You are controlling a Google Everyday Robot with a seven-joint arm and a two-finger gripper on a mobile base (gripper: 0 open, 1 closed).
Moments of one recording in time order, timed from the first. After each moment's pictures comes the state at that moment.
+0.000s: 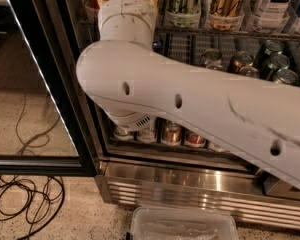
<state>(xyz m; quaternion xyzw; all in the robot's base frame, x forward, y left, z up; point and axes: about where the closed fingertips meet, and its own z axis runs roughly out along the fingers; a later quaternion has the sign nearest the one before) 0.616 0.028 1.089 -0.05 0.63 -0.05 0.77</state>
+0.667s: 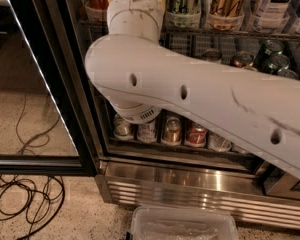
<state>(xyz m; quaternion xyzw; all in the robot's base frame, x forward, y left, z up) 0.628 0.009 1.092 -0.04 0.63 -0.08 0.77</state>
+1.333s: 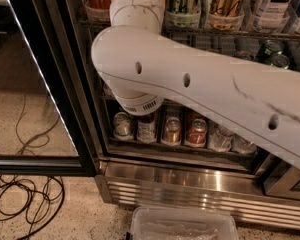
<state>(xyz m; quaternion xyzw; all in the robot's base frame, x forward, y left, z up) 0.645 0.010 1.088 -0.03 0.64 -0.06 0.76</state>
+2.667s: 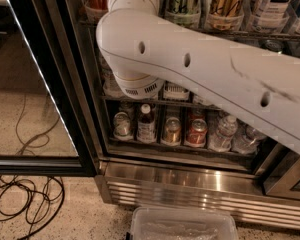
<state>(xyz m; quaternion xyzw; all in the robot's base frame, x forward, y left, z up) 0.670 0.024 1.094 -0.05 0.65 -0.03 0.76</state>
